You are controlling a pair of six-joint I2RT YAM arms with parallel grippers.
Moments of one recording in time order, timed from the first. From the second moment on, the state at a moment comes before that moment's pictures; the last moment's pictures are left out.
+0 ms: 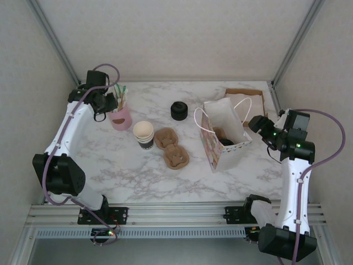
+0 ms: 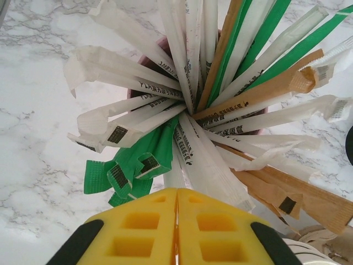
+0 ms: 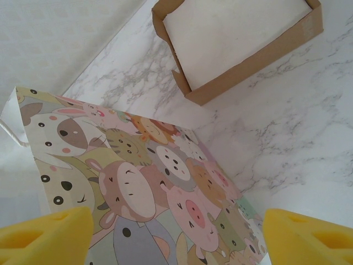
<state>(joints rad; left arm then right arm) -0.05 1.58 1.56 -0.95 -0.12 -0.38 -0.23 0.94 1.12 -0.96 -0.37 0.48</state>
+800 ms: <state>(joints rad) -0.05 1.41 1.77 -1.01 -0.16 -0.41 -0.23 0.94 1.12 -0.96 -0.37 0.48</state>
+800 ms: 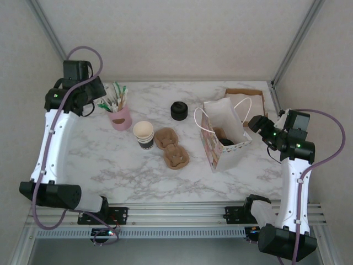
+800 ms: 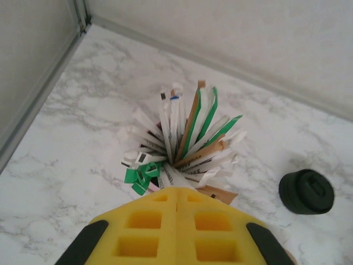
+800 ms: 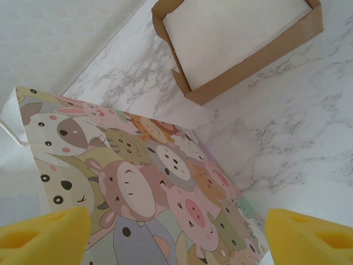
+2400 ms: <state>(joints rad) -0.81 1.79 2.21 -0.90 0.19 -0.41 -0.23 0.84 1.12 -1.05 -0.29 0.48</state>
